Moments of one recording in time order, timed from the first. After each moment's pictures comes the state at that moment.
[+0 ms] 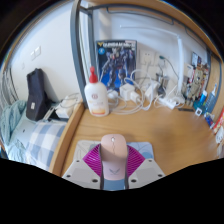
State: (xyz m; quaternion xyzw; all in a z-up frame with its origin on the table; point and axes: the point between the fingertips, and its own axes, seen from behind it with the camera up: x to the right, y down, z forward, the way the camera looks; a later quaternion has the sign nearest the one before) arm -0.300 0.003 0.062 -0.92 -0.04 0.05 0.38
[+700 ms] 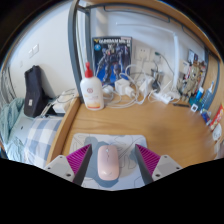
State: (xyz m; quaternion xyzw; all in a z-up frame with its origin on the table) arm -0.282 -0.020 0.058 -0.93 -0.04 0.04 0.36
